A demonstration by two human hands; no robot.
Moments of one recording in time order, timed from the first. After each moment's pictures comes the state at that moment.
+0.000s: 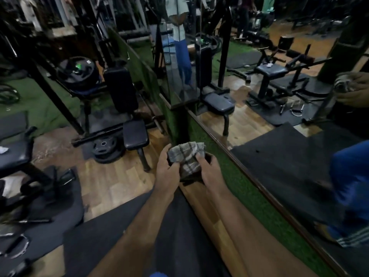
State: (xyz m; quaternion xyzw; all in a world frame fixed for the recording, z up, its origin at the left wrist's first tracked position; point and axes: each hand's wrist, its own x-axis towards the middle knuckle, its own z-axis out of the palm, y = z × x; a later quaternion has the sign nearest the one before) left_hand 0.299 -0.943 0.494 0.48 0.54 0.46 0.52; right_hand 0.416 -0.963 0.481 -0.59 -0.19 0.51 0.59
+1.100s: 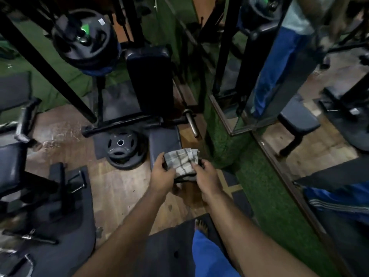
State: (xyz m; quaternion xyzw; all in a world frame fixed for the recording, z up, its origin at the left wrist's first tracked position) left_hand 0.101 -0.286 0.350 0.41 0.67 0.36 0.51; right_hand 0.238 -0.292 0.313 -0.70 -0.29 0.52 0.39
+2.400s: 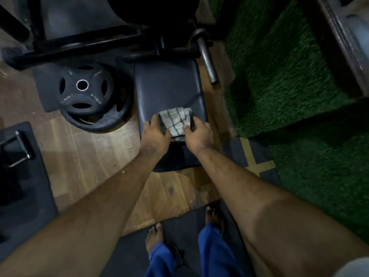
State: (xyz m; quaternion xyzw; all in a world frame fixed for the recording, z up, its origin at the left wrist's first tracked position) left_hand 0.004 -0.034 -0.087 0.56 0.73 0.11 0.37; right_hand 0.141 -0.036 -0.100 -0.80 -0.42 0.41 0.14
